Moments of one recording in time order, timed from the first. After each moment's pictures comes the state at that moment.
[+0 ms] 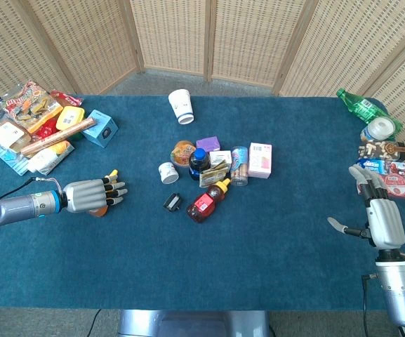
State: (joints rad) left arm -0.97 -1.42 0.44 -0.58 2.14 1.18 -0.26; right arm 0.22 -1.19 0.18 -1.57 -1.45 1.43 0.29
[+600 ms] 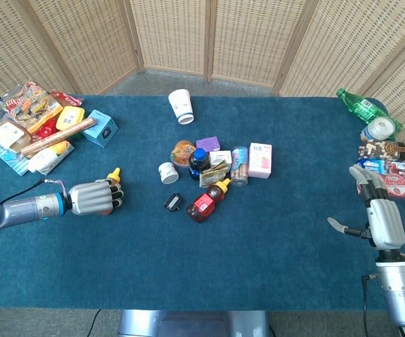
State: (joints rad) left arm -0.94 -1.46 0.42 -0.53 2.11 1.29 -0.22; right arm 0.22 -1.19 0.18 -1.57 -1.45 1.43 0.30
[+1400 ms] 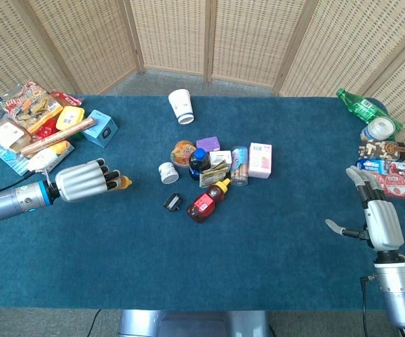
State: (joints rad) left arm -0.94 -1.29 0.31 -0.70 2.01 1.40 -0.17; right arm 0.22 -1.19 0.17 -1.58 -1.46 1.43 0.30
